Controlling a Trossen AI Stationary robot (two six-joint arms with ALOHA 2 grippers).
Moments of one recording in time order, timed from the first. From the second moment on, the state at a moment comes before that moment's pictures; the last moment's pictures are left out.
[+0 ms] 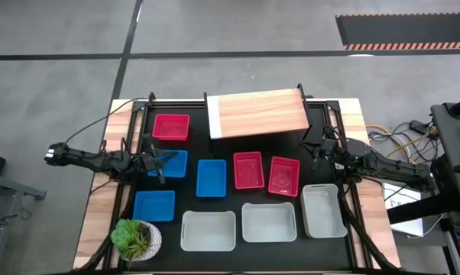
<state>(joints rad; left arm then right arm) -0.21 0.12 0.03 0.02 -0.58 0.53 -0.19 0.05 0.09 -0.14 0.20 -0.19</state>
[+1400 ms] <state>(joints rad) -0.21 0.12 0.03 0.02 -0.58 0.53 -0.19 0.05 0.09 -0.14 0.21 -0.27</state>
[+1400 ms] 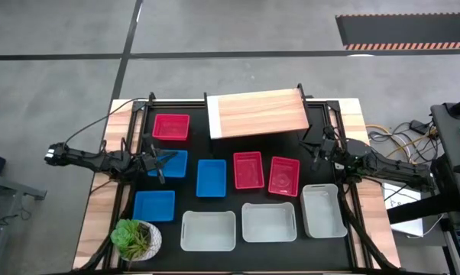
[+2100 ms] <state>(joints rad) -0.21 0.13 0.03 0.46 -0.50 0.46 -0.20 0.05 0.09 0.28 0.24 -0.15</state>
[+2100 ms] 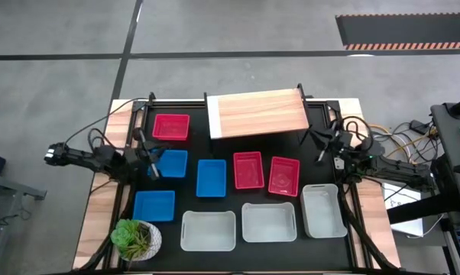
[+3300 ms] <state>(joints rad) -0.21 0.93 0.35 0.94 -0.18 0.24 -0.19 0.25 0.07 0.79 -0.02 -0.36</state>
